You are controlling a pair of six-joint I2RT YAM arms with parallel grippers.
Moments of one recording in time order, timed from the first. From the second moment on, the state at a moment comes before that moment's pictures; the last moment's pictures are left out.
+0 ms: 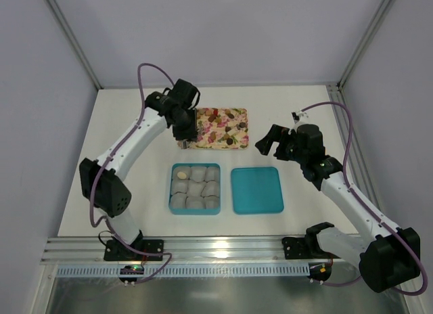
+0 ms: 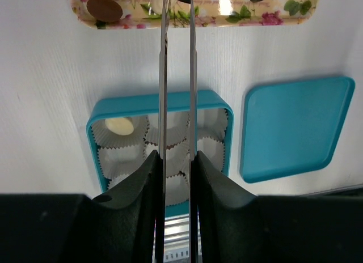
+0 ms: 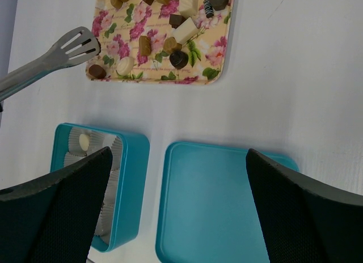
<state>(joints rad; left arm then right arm) -0.53 1.77 1.77 -1.12 -0.04 -0.52 0.31 1.04 0.75 -0.20 -0.14 0.53</state>
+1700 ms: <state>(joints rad) -0.66 1.31 1.26 -1.18 0.04 -0.52 0.31 1.05 0.74 -0.20 -0.13 0.53</state>
